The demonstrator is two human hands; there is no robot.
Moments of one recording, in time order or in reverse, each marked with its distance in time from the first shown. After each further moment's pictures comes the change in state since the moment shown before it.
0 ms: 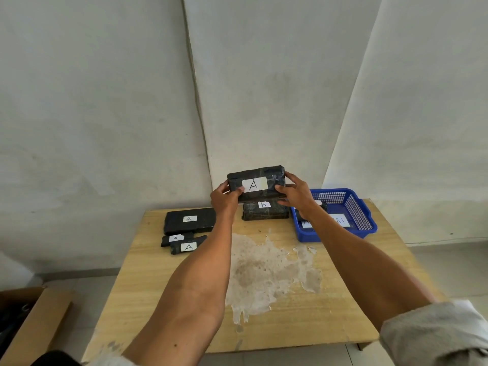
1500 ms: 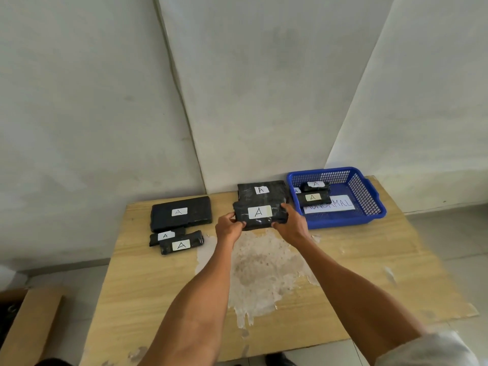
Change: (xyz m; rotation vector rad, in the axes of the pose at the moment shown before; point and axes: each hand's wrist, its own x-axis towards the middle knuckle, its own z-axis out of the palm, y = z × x) left_hand 0.053 -0.115 0.002 0.526 -0.204 -0.224; right_hand 0.030 0.130 0.023 -0.708 0.133 0.108
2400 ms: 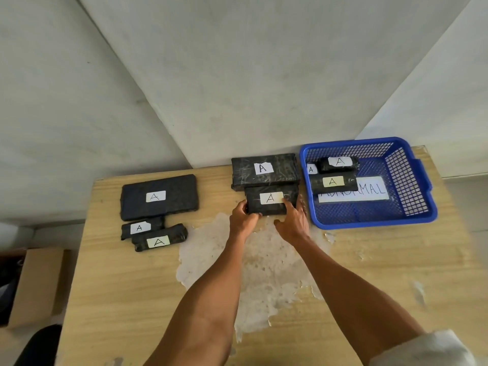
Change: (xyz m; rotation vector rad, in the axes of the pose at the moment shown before) left_hand 0.124 -0.029 0.113 -0.069 -0.101 -0.226; right_hand 0.138 0.081 0.074 -0.290 -0.227 0.115
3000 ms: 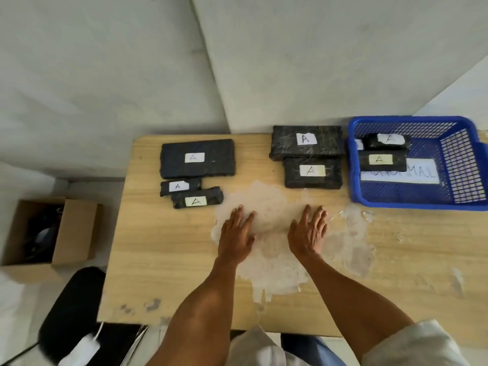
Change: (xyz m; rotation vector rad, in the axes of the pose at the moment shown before) left_hand -0.049 -0.167 -0.113 0.975 -0.021 0.455; right_hand -0.083 -0.004 0.111 -0.139 0.029 0.103
